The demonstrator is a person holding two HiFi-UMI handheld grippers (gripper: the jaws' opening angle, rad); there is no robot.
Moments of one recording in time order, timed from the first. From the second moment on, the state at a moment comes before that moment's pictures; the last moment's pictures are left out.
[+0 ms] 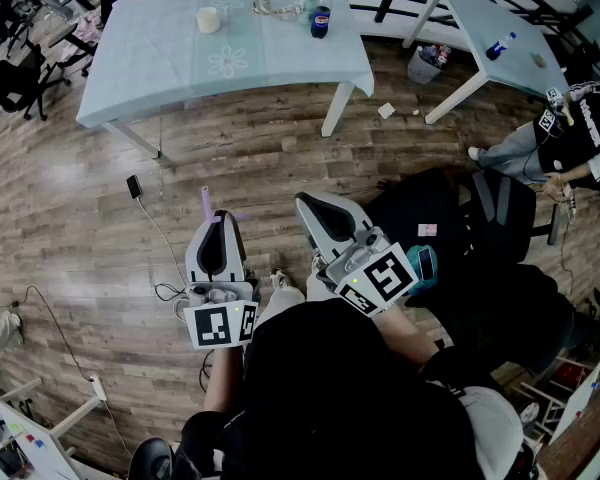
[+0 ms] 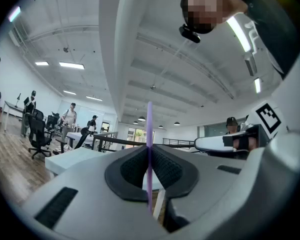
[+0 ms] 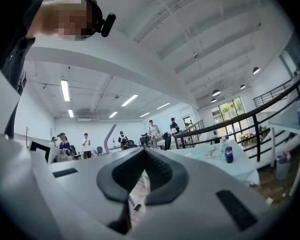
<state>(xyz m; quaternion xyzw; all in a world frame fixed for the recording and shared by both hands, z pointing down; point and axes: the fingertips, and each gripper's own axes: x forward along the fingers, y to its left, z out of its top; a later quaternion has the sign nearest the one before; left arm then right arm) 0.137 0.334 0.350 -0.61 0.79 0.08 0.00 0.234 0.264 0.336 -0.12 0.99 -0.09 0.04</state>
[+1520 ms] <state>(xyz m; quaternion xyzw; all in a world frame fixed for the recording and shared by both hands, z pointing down) 0.264 0.247 0.335 -0.59 0.81 0.08 0.01 0.337 0.185 0.339 -0.05 0.99 -0.12 0.03</state>
